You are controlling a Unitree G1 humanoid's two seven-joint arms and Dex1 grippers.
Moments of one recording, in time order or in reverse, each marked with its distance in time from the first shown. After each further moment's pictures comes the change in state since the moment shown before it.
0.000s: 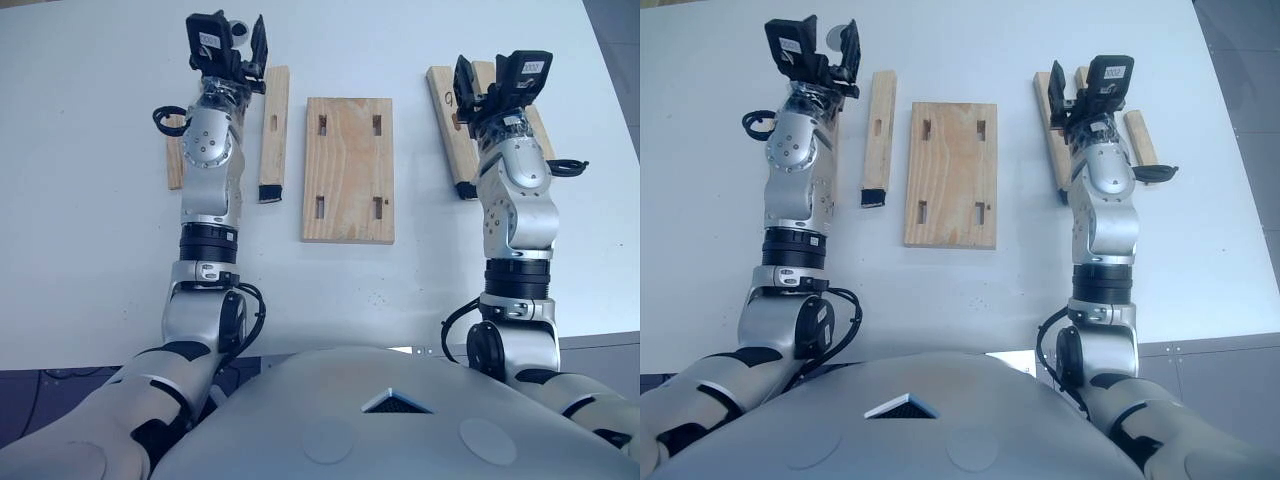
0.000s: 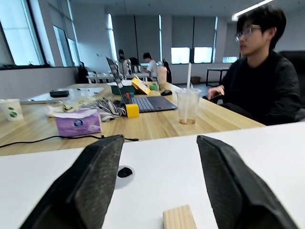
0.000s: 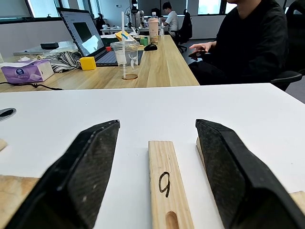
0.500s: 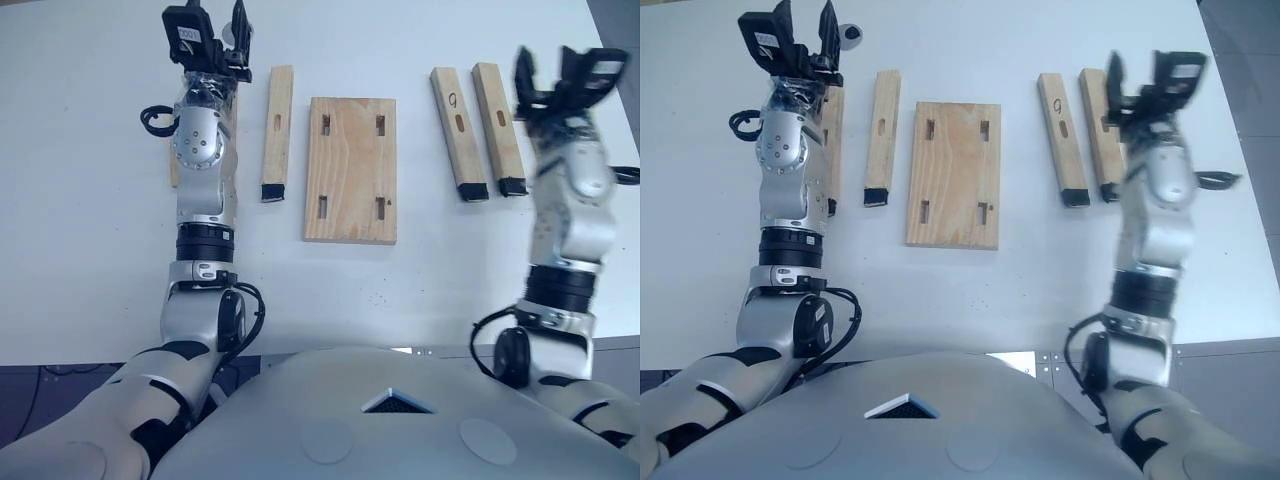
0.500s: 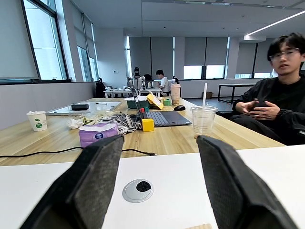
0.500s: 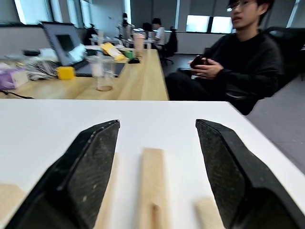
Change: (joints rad) left arm 0.004 0.009 0.023 0.005 0.002 -0.064 0.026; right arm 0.141 -0.260 -0.207 -0.077 0.086 0.001 0.189
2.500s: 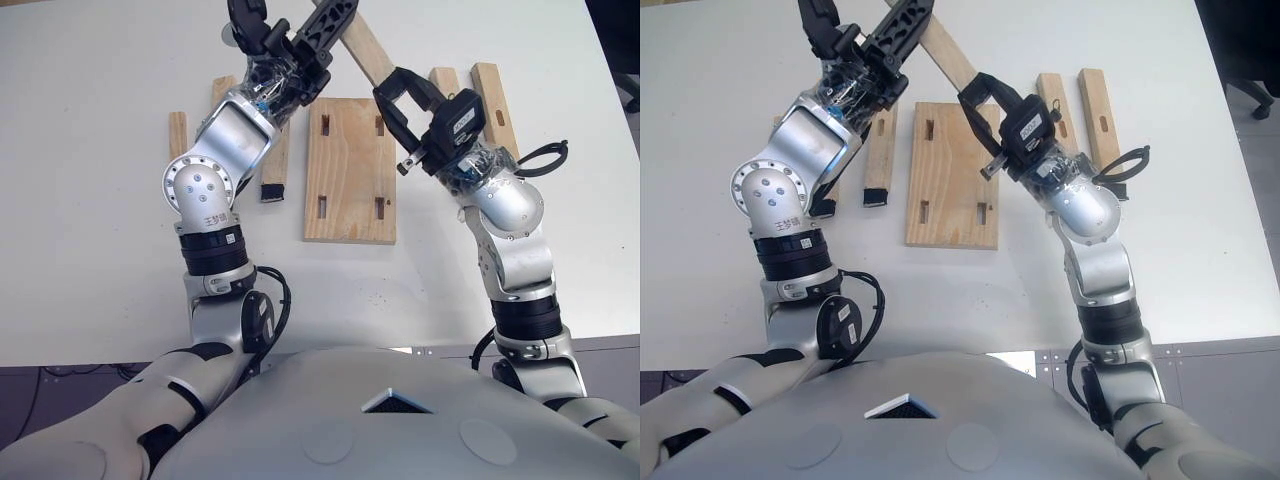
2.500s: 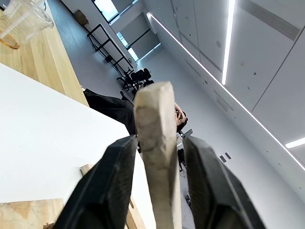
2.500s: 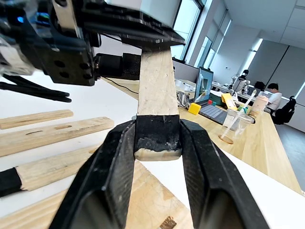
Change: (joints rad) left arm -0.007 -0.176 0.123 -0.461 -0.985 0.972 -0.040; right arm 0.031 0.096 0.515 -0.216 -0.159 -0.262 0.169
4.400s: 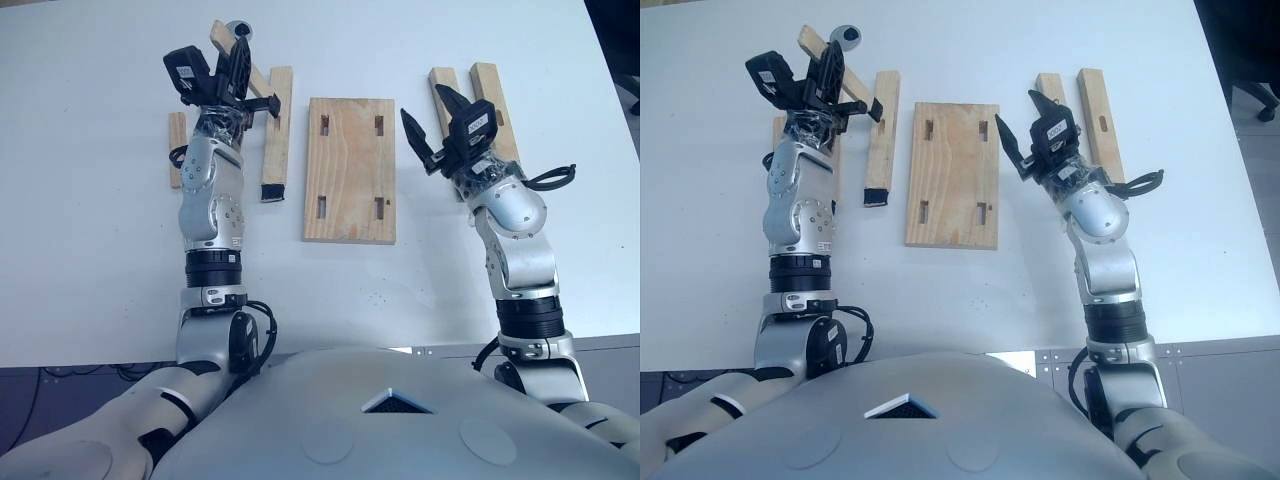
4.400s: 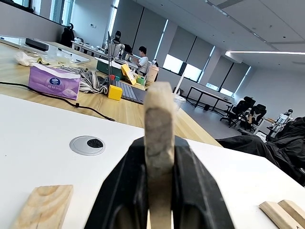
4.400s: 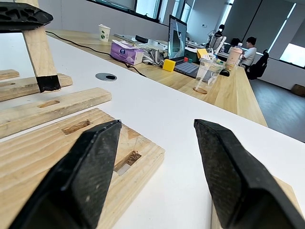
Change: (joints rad) left arm 0.138 0.089 -0.067 0.297 0.681 -0.757 -0.105; right arm 0.029 -0.002 -0.083 0.133 -0.031 0.058 -0.074
